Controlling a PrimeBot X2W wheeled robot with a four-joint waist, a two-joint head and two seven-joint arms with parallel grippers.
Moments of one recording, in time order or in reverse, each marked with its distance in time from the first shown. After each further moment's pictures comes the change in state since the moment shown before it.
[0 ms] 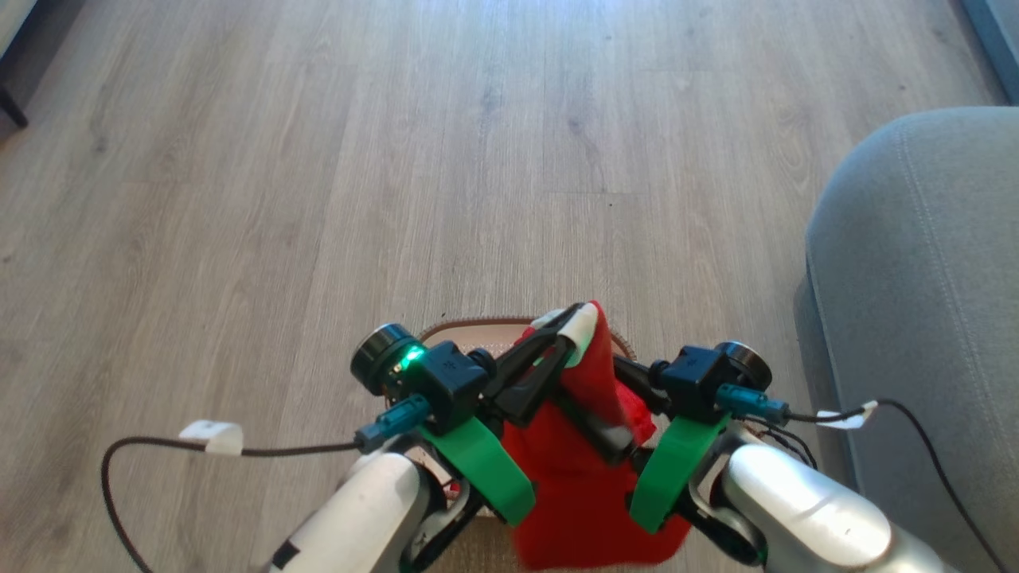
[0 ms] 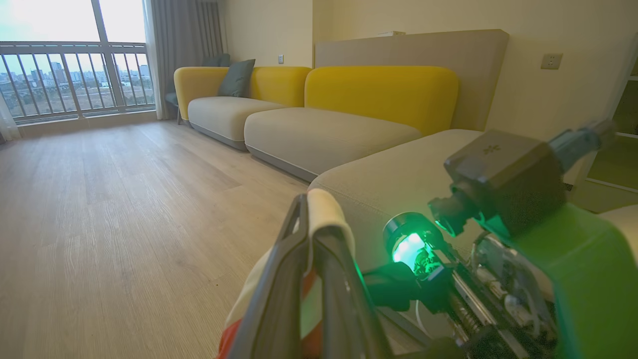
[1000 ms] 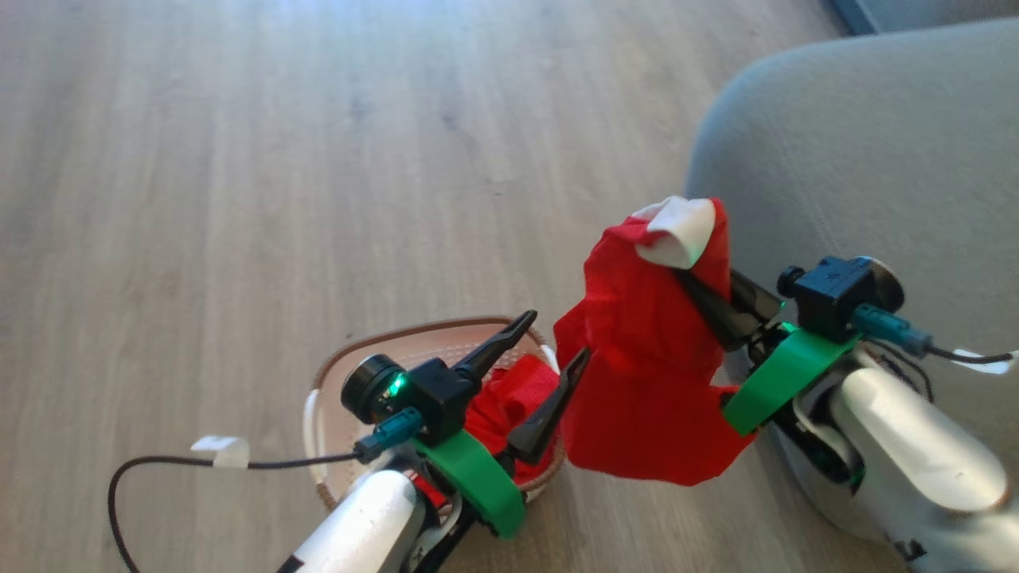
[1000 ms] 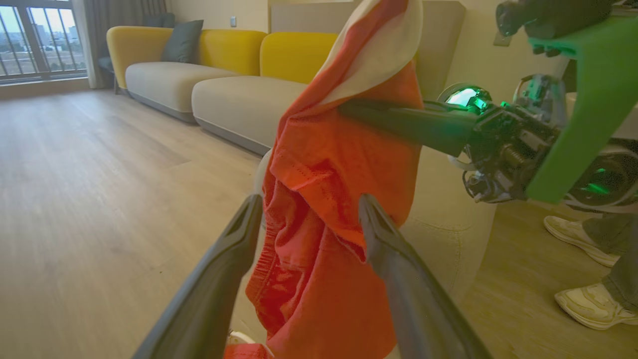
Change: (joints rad) left arm 0.031 -0.007 0.017 0.108 -0.008 0.019 -0.038; right arm -0.020 -0.114 -0.230 -0.071 -0.028 0.000 0.000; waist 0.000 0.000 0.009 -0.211
